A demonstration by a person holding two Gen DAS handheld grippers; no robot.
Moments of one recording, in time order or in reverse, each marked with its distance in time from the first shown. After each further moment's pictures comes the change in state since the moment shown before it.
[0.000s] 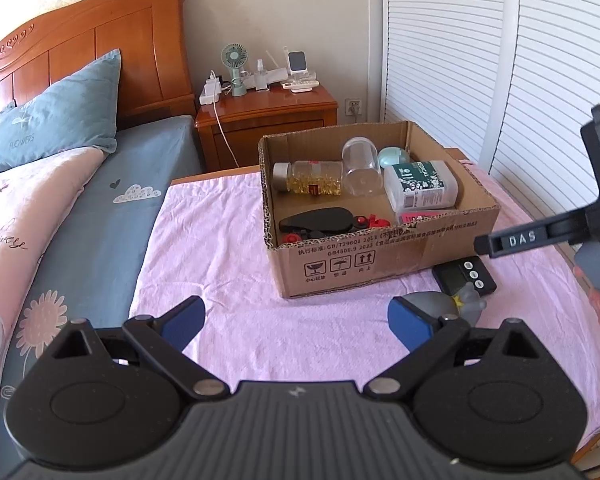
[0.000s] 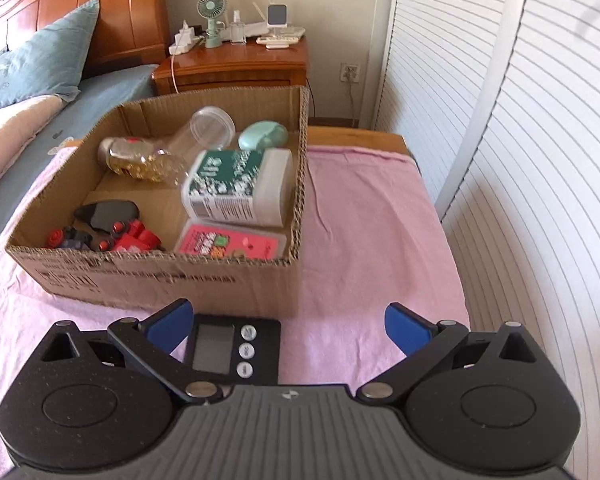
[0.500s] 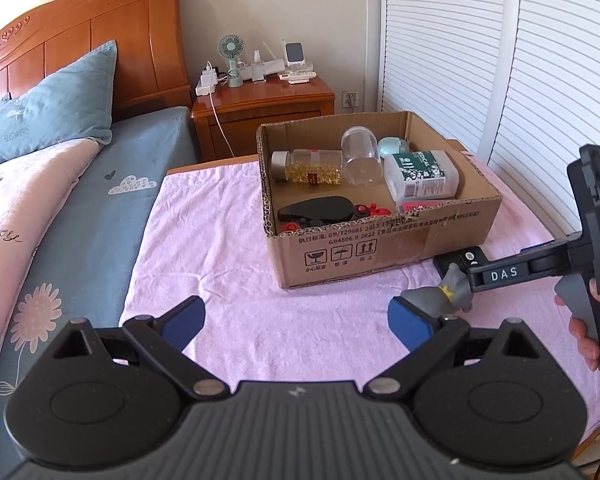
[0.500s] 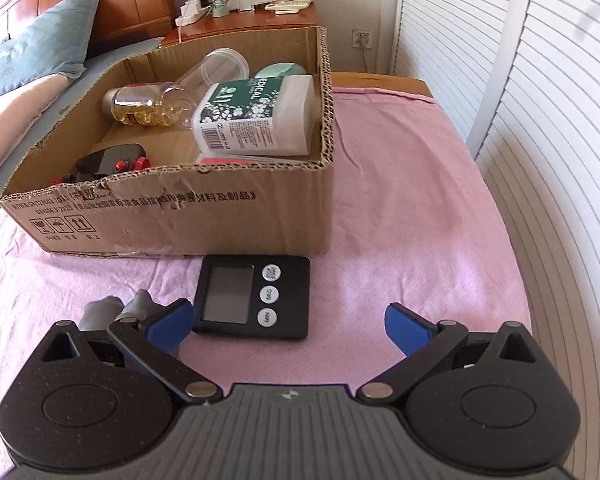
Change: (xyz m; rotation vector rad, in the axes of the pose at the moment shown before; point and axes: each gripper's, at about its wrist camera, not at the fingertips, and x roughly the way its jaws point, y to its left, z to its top) left arm 0.008 0.004 -0.003 -0.004 0.024 -0.016; right arm 0.029 0.009 -0.027 0.009 0.061 0.067
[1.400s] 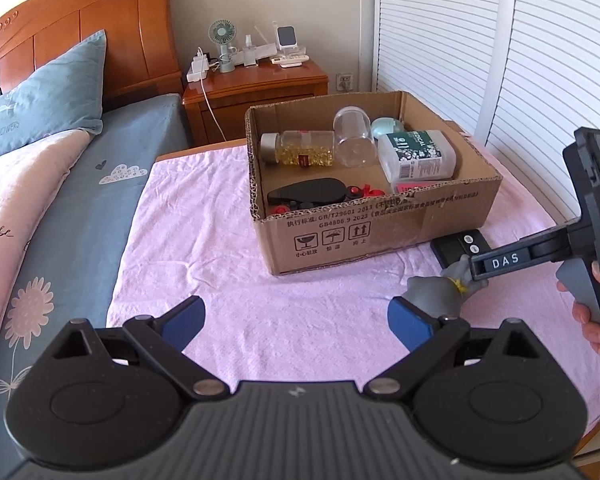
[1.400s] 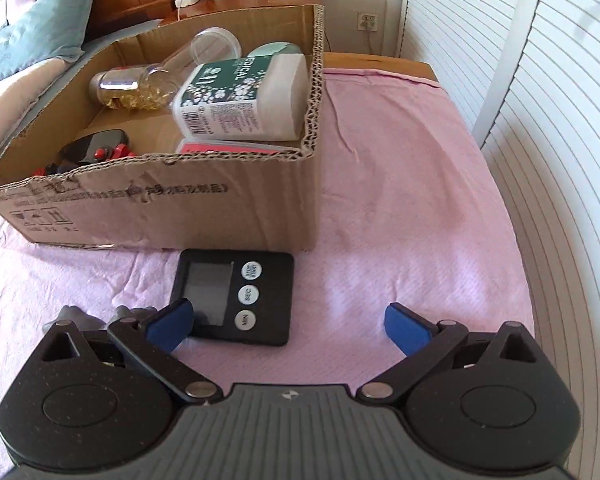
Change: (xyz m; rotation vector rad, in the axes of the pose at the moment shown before) left arm 0.012 -0.007 -0.003 0.021 0.045 -0.009; right arm 0.011 -0.011 0.000 -0.011 0.059 0.011
